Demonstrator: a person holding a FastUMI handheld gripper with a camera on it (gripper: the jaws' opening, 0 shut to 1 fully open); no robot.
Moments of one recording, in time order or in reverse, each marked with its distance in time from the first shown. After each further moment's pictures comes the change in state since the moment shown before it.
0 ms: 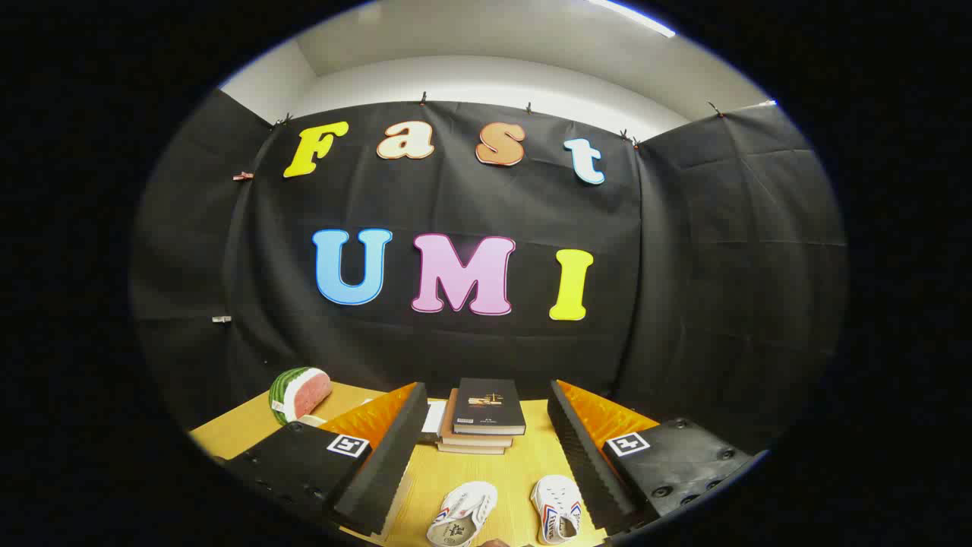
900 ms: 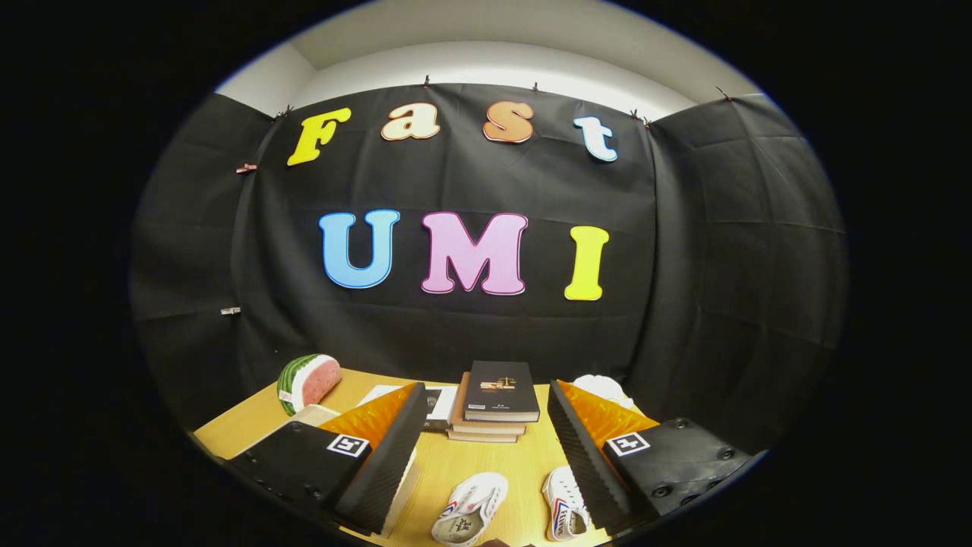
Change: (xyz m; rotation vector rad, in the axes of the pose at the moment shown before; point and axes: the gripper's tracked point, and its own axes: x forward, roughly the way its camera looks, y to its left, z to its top) arm 0.024 0.006 -0.029 0.025 0.080 0.051
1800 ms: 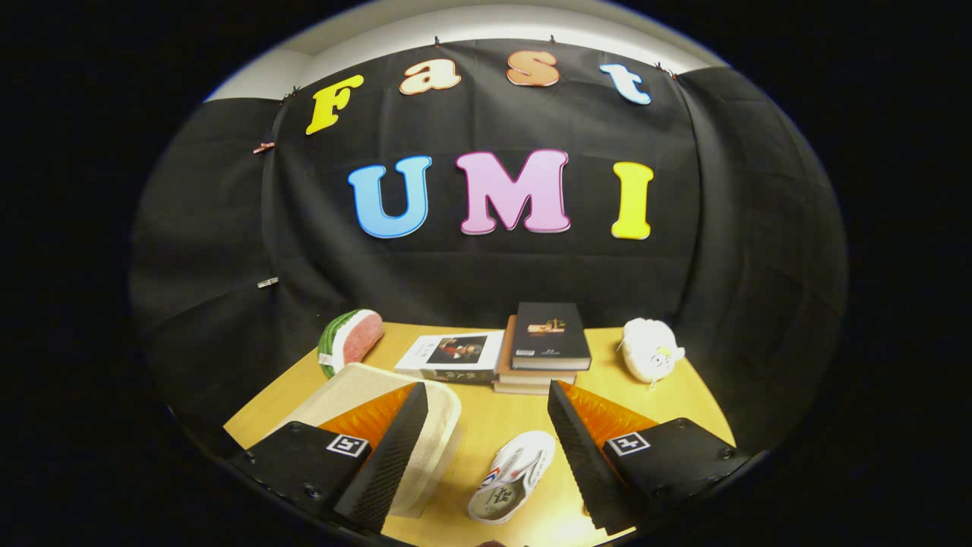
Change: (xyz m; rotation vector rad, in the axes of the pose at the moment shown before) arm 0.000 0.054 -0.079 0.093 0.293 0.200
